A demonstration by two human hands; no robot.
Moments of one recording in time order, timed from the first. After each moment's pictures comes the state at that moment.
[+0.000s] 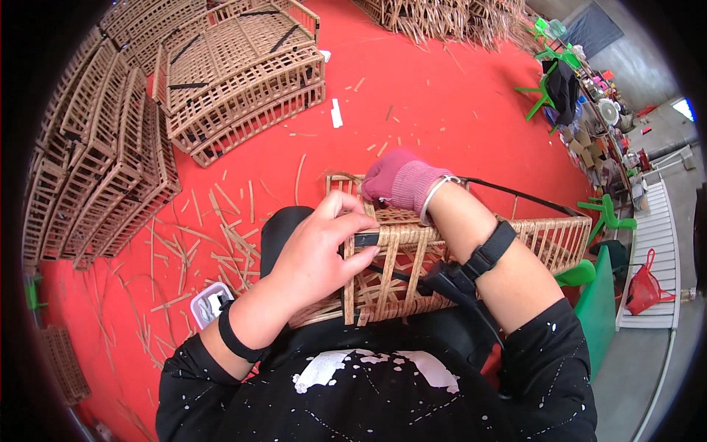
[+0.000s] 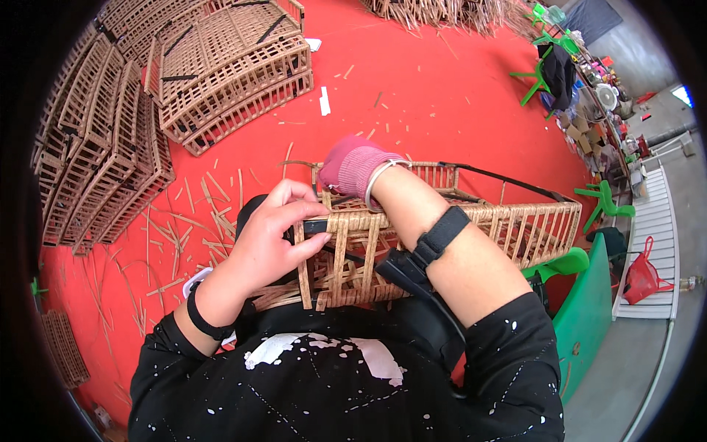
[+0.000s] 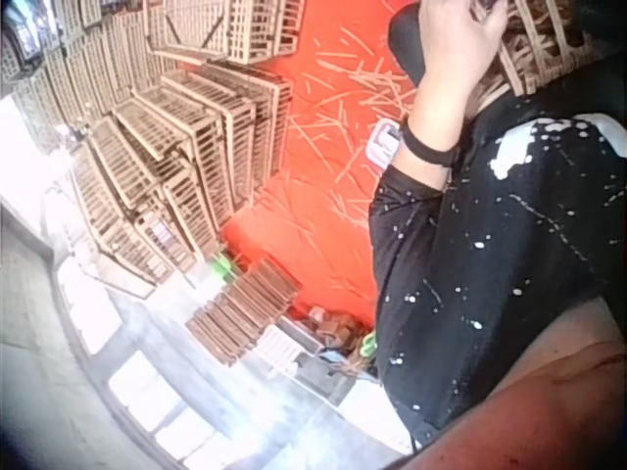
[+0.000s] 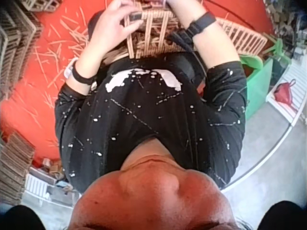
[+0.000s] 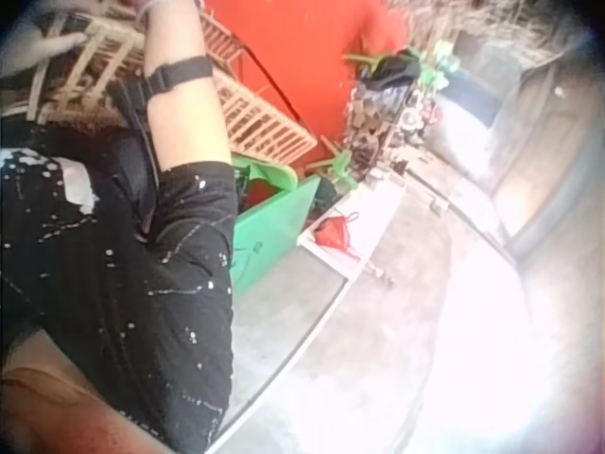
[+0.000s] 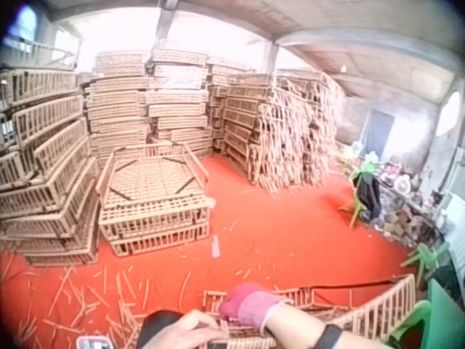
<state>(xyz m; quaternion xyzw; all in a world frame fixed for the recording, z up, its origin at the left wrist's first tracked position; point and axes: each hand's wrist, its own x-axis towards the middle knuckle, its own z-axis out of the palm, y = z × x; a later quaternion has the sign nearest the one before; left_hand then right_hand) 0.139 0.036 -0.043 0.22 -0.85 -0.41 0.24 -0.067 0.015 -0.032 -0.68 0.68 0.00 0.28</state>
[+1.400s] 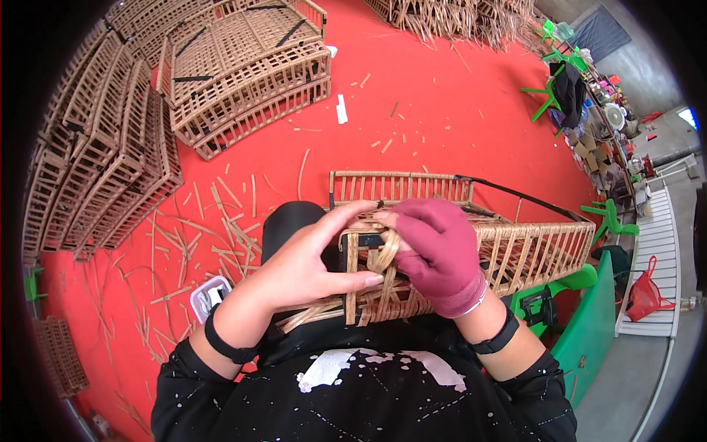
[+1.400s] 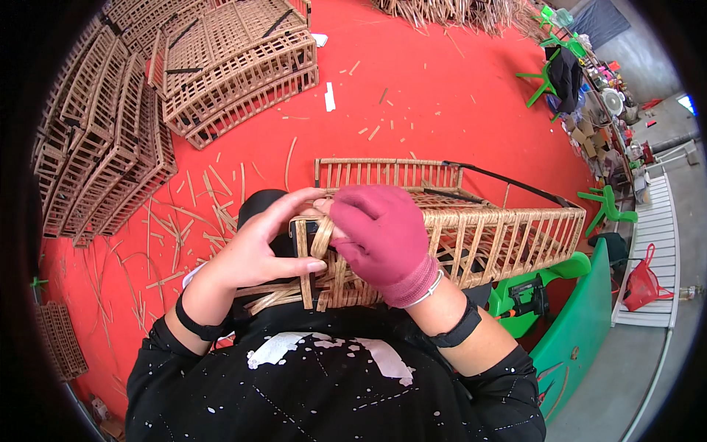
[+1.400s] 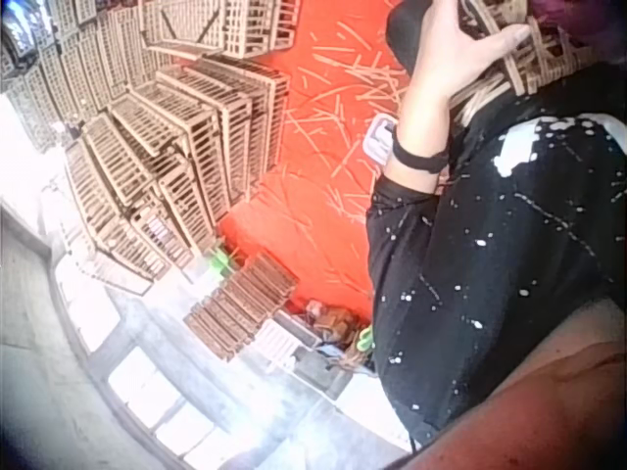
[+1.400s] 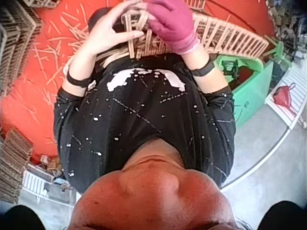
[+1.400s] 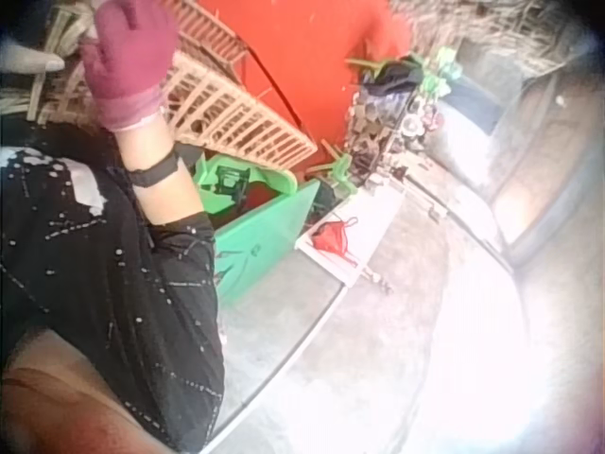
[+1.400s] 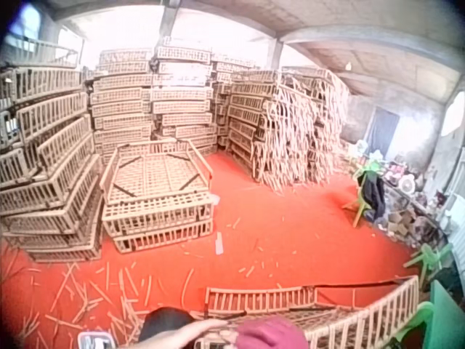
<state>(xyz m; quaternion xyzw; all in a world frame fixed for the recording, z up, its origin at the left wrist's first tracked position) 0.158 0.033 -0.039 0.16 -0.73 -0.65 0.15 -0.035 0.128 -0.011 -0.75 0.56 -0.36 0.00</state>
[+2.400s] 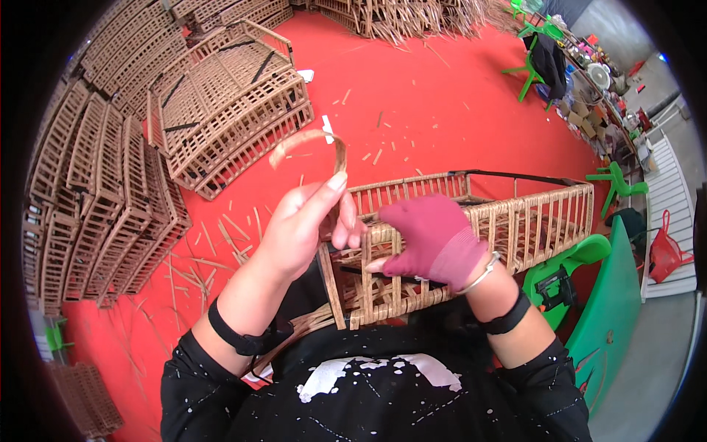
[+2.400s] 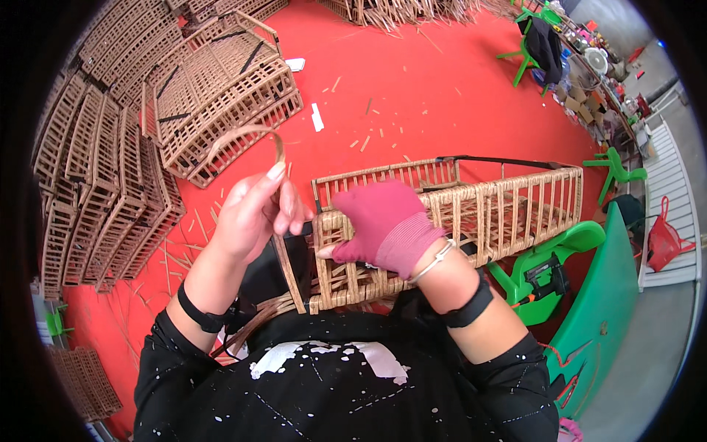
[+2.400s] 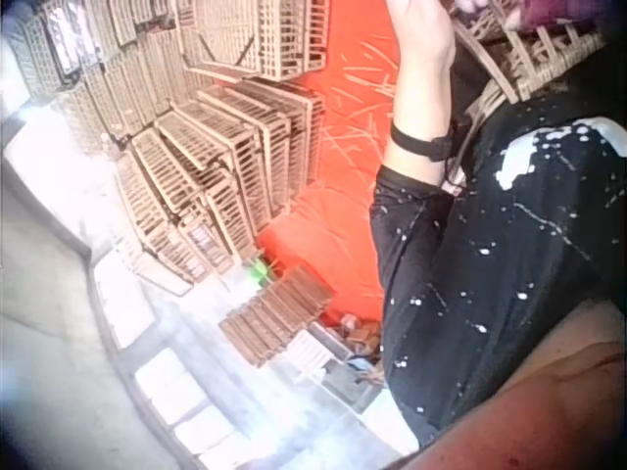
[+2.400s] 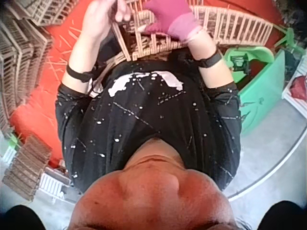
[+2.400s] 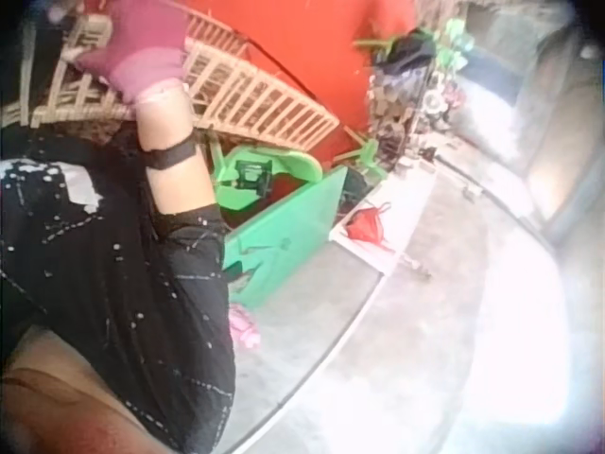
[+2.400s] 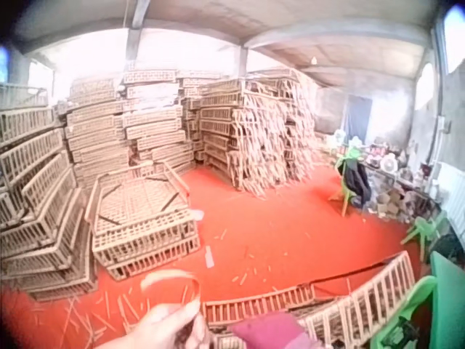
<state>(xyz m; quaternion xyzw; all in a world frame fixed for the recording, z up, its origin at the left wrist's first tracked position) 0.093 0.018 -0.005 0.14 -0.57 -0.78 0.22 -0.072 0.137 0.006 -0.71 0.65 -0.25 0.07</state>
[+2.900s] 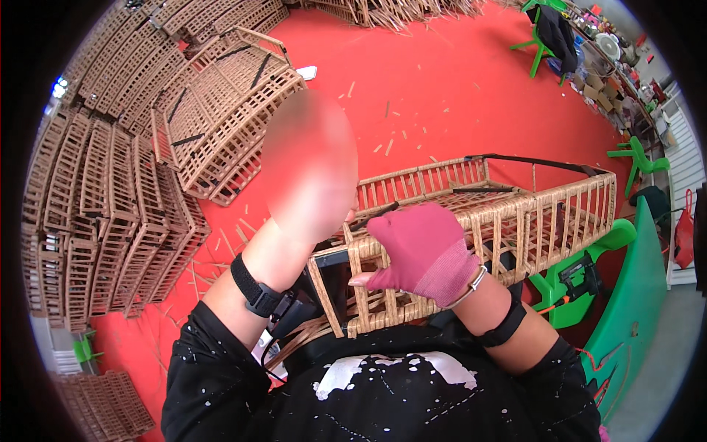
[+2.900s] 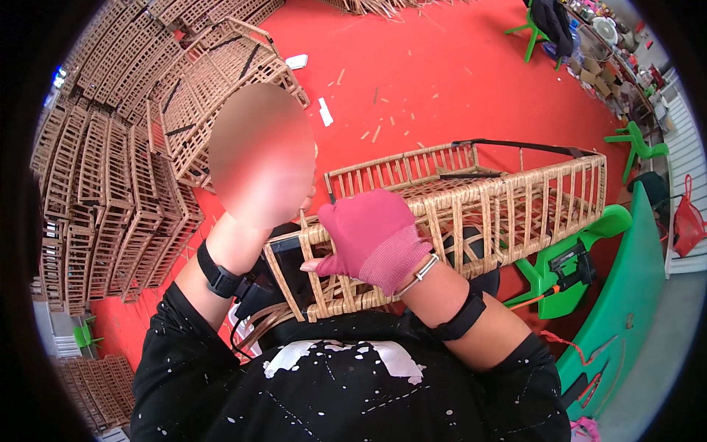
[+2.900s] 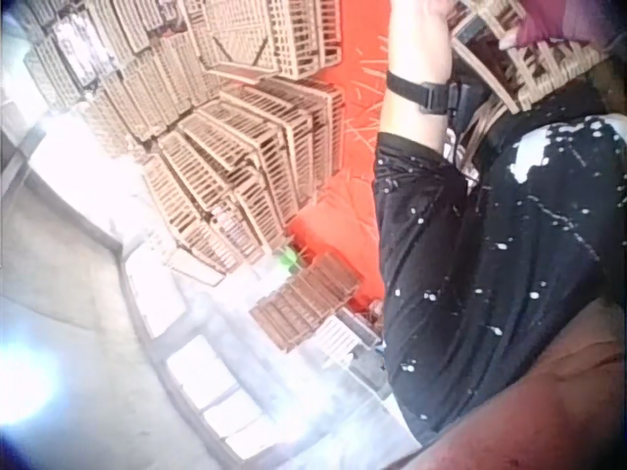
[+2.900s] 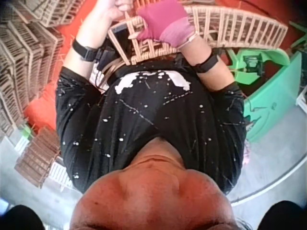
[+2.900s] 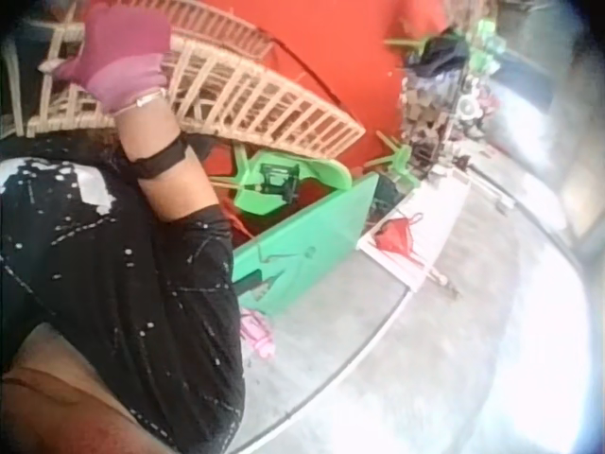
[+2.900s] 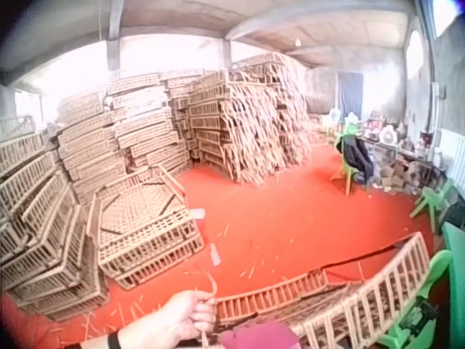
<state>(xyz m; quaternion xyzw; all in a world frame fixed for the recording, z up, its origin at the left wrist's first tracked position) 0.025 -0.036 -0.051 0.40 -0.19 -0.90 0.03 -0.081 0.140 -0.021 -0.71 0.68 -0.14 0.10</state>
